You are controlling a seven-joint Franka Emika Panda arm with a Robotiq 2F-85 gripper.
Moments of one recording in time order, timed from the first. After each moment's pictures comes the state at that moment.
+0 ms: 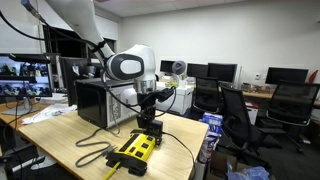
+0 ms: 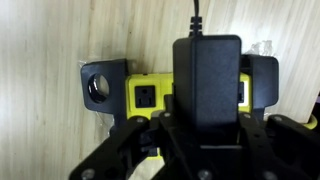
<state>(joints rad) -0.32 0.34 -0.11 -2.14 -0.10 2.53 -2.21</state>
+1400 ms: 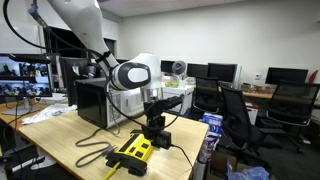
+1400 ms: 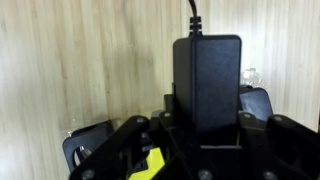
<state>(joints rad) -0.32 0.44 -0.19 -2.08 -0.22 2.57 -1.96</state>
